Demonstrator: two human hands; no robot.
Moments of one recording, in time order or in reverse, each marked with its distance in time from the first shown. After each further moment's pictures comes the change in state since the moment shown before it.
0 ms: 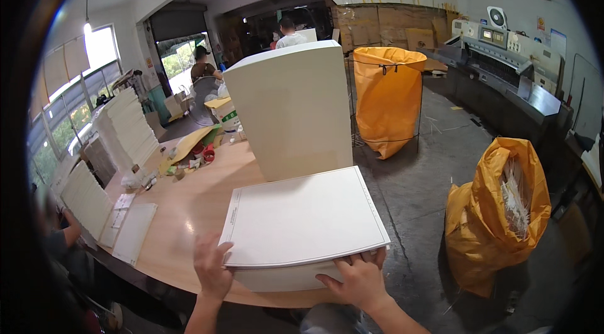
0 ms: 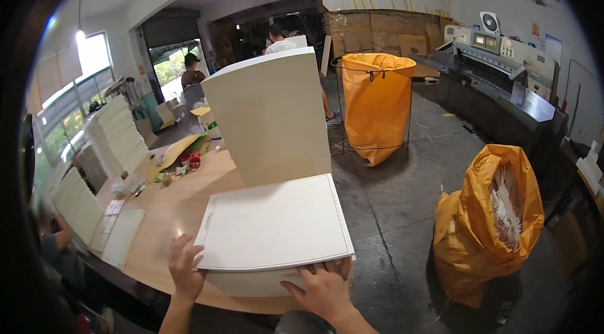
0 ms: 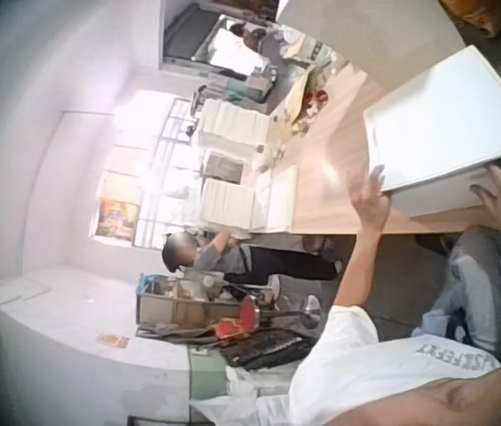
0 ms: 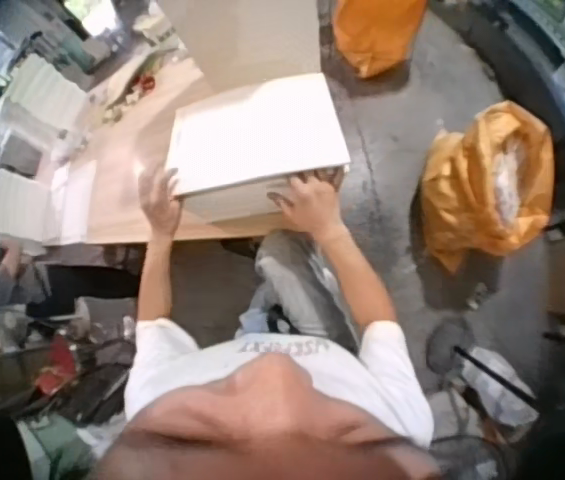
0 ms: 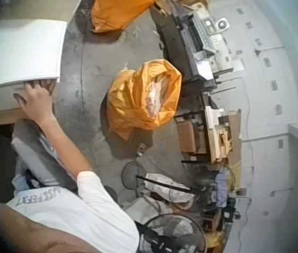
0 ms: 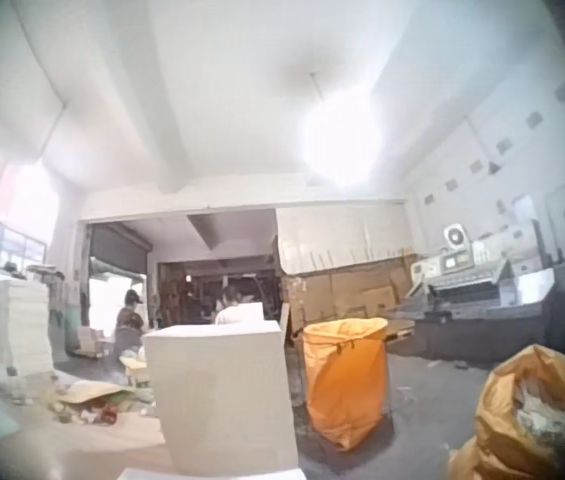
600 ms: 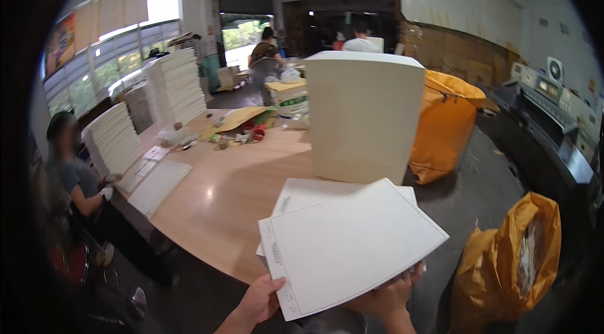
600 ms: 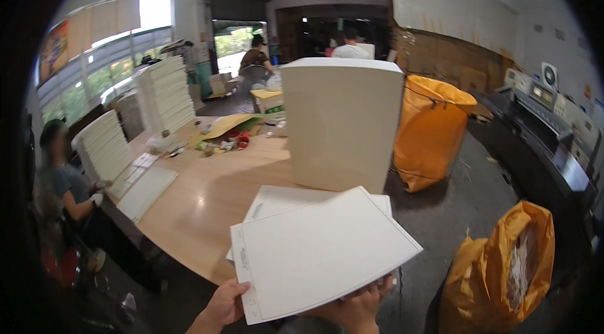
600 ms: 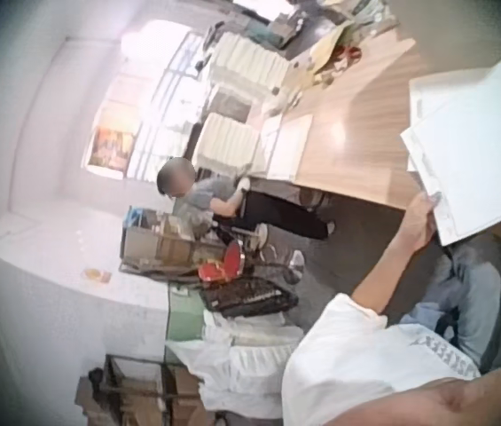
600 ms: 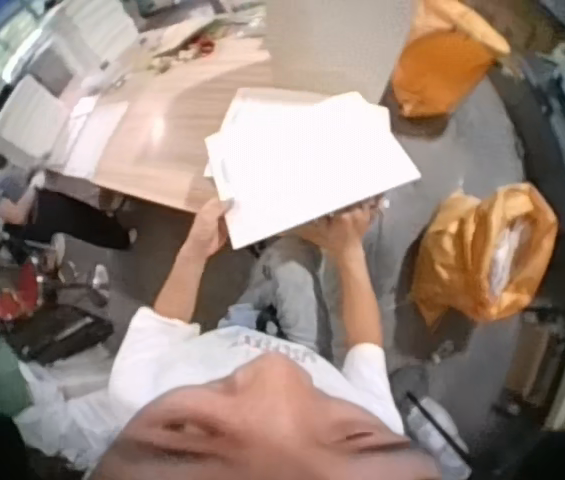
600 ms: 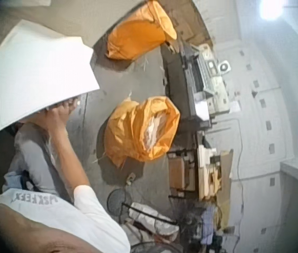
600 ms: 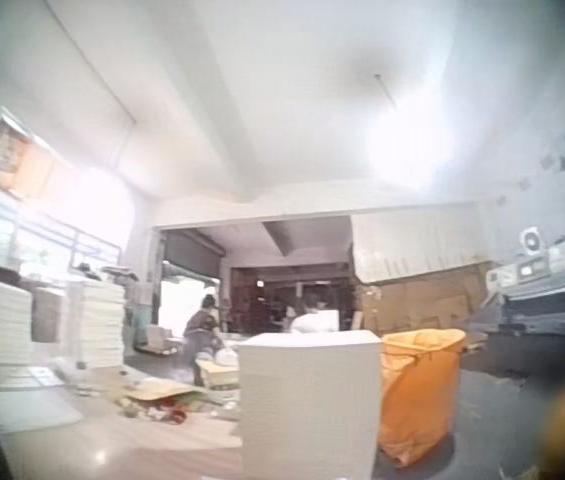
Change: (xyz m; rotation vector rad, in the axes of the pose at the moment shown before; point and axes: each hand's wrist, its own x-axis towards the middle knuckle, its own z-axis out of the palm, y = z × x) left_hand -0.090 0.055 -0.010 -1.824 -0.230 -1.339; right_hand 0.000 0.002 0.016 0.006 0.142 -0.110
